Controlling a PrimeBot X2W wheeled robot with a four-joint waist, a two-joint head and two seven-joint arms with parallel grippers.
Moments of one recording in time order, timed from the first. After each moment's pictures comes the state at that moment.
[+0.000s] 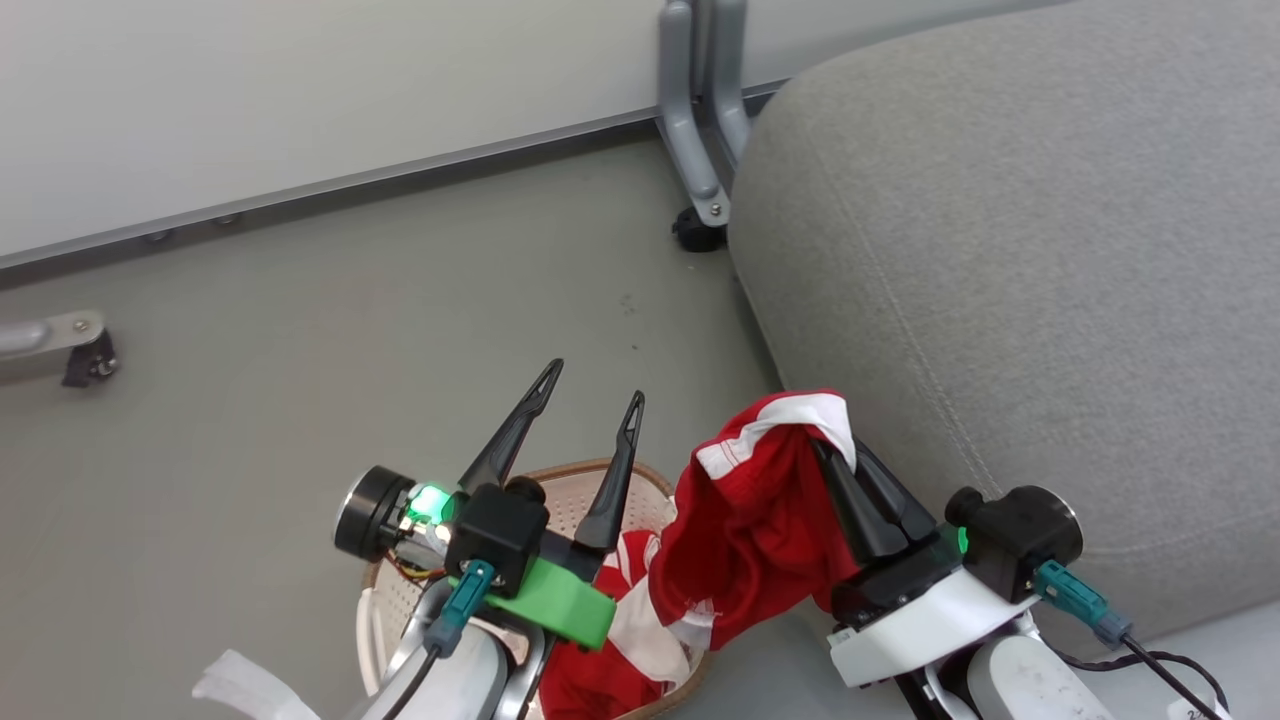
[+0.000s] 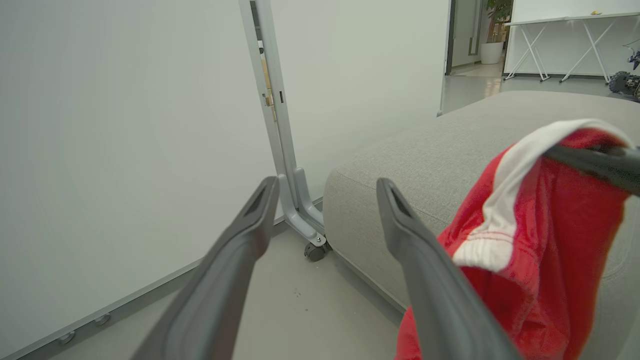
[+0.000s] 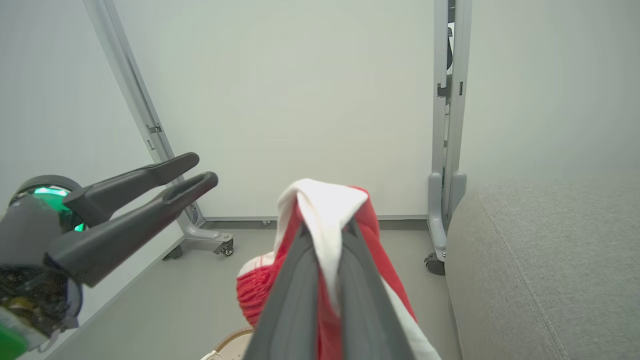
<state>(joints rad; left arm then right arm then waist) -0.30 0.15 -0.61 0.18 -0.20 0.10 -0.25 -0.11 -0.12 0.38 0.03 0.26 0.13 -0.26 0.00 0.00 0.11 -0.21</state>
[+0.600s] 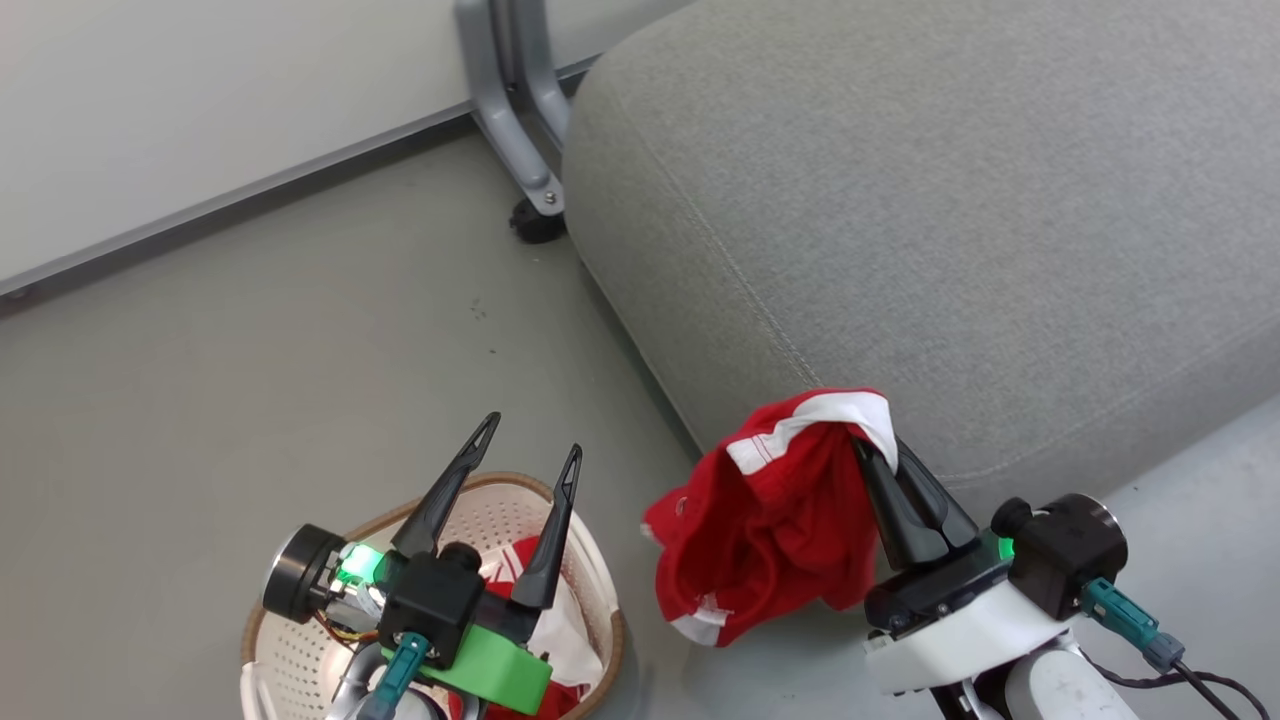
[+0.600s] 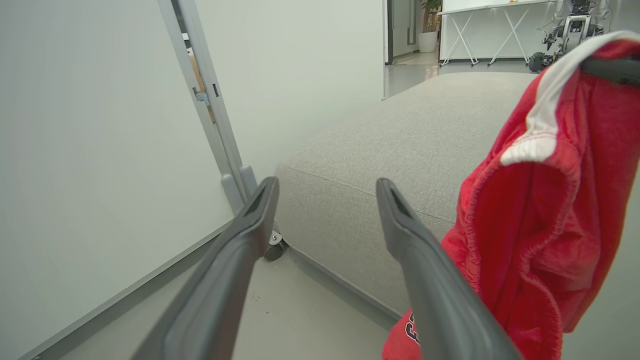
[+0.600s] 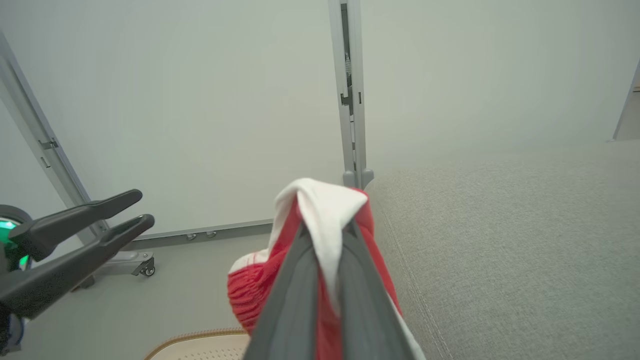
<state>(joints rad) -0.15 0.24 -0.54 0.07 -0.15 0.09 -0.26 -0.05 -0.14 0.33 -0.05 0.25 0.13 -0.26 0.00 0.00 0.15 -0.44</state>
